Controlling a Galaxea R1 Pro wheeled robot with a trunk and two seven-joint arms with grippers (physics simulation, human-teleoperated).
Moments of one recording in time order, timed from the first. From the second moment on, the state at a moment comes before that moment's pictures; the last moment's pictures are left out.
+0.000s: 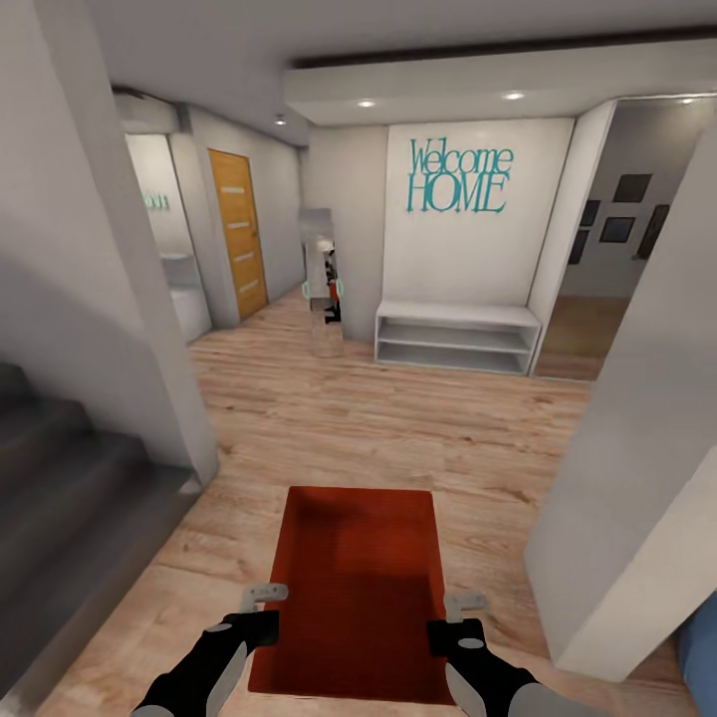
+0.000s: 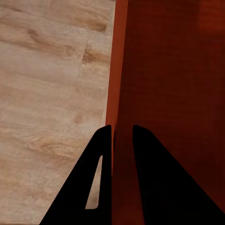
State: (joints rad) left arm -0.49 -0.06 -0.01 -0.46 0.06 0.21 0.03; right arm -0.61 0.09 0.57 -0.14 -0.48 -0.04 -0.25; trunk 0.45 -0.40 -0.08
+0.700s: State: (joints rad) left arm -0.49 -0.06 -0.01 -0.46 0.06 0.21 0.03; right arm -0.61 0.09 0.57 -0.14 -0.49 -0.04 -0.25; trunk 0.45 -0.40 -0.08
